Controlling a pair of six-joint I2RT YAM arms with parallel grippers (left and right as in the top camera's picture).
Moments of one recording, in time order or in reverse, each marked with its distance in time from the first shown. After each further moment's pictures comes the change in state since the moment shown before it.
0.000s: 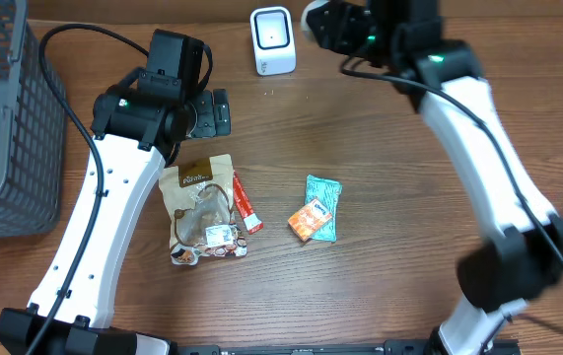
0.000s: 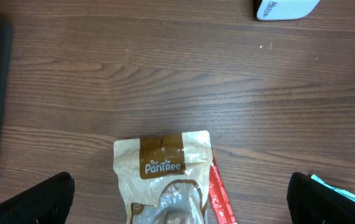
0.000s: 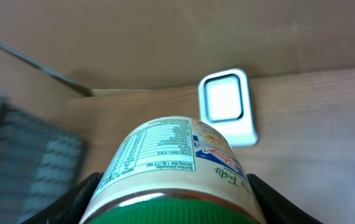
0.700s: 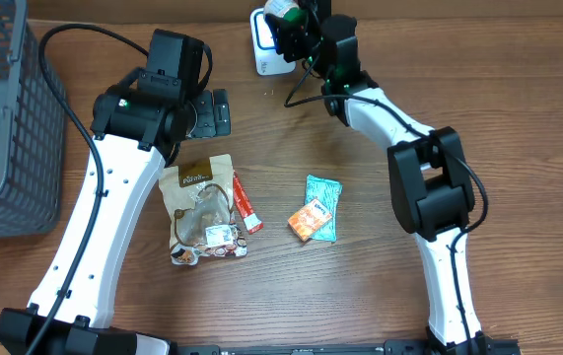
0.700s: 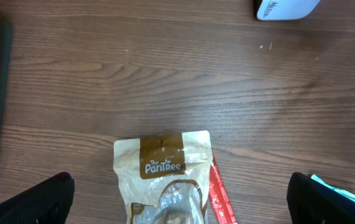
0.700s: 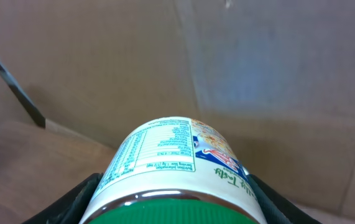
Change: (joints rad) left arm 0.000 0.000 0.000 0.000 0.000 0.000; right arm 0.056 0.538 -0.014 0.976 0.106 -0.263
